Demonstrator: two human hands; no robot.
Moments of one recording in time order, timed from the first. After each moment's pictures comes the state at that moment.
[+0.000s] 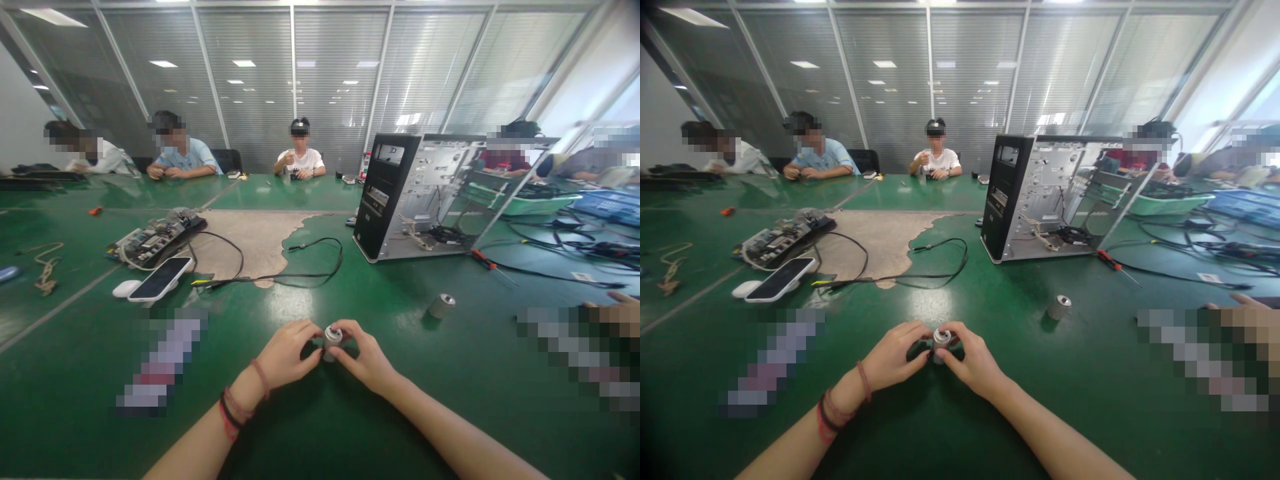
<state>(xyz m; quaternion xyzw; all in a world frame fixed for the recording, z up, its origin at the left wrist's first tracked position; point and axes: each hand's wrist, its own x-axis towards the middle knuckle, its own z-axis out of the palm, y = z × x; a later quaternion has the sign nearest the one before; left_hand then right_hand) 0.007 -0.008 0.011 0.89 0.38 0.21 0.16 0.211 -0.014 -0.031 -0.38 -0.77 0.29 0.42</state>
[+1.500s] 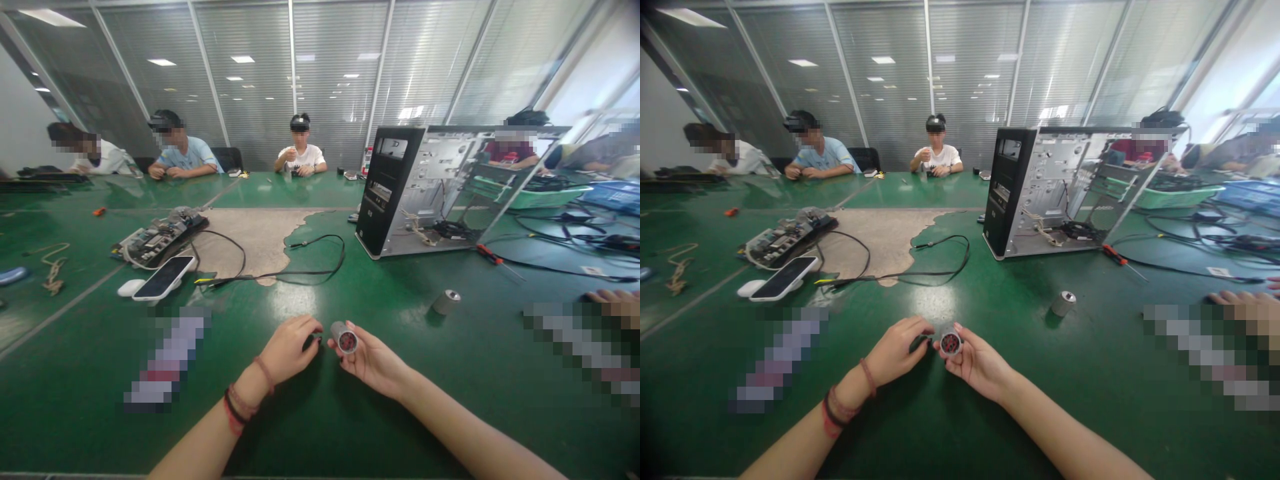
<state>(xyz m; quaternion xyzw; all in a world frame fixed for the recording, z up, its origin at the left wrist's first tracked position) 0.006 -0.005 0.006 0.88 0.40 0.19 0.14 0.202 -0.018 -0.019 -0.26 -0.15 0.87 0.38</state>
